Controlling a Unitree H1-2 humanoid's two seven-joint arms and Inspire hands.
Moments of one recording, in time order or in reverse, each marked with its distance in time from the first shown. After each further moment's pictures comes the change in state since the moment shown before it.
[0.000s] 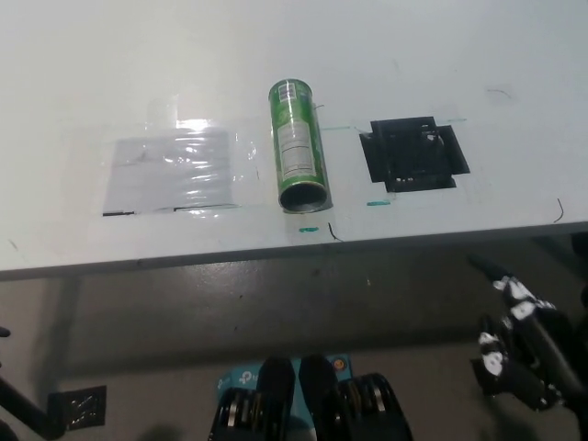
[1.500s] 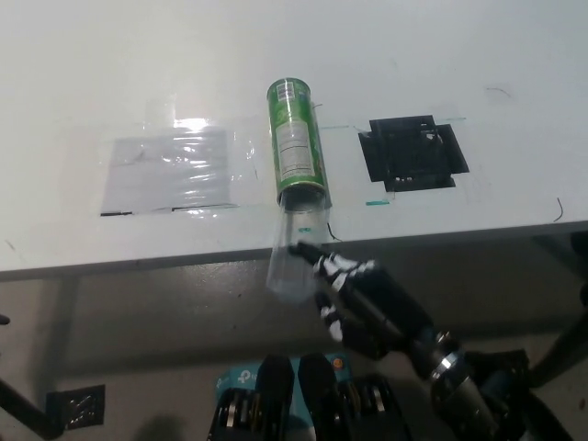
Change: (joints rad) left_arm -0.026 0.019 -0.006 -0.006 -0.008 0.022 -0.001; right_arm -0.398 0.077 0.392 0.416 -0.232 -0.121 -0.130
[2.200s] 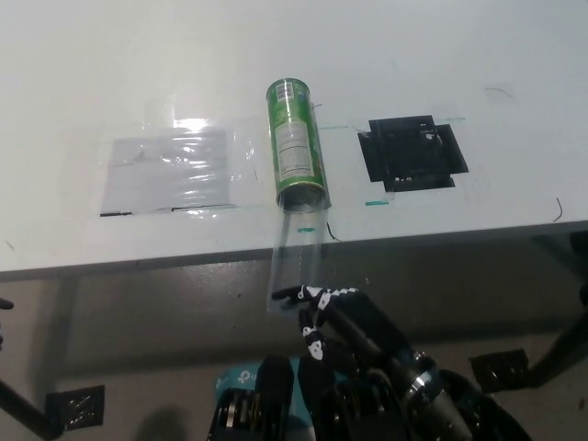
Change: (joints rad) left_arm -0.039 0.005 -0.007 0.000 0.003 0.004 -0.001; right_arm 0.021 0.054 0.062 0.187 0.107 -0.053 -0.051
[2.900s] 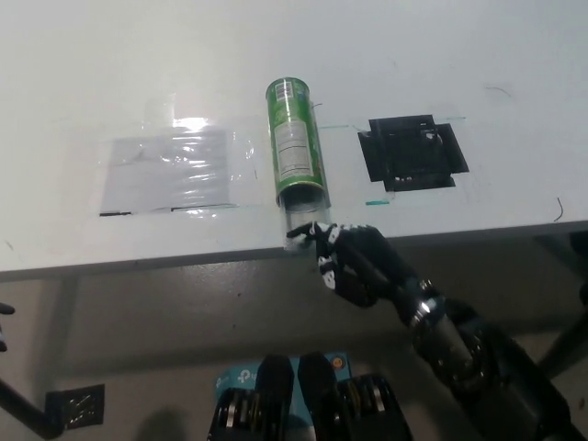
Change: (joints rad) left_arm 0.015 -0.002 -0.001 0.003 0.000 -0.007 0.000; right_arm -0.193 -0.026 -0.039 0.168 0.009 -0.015 -0.017
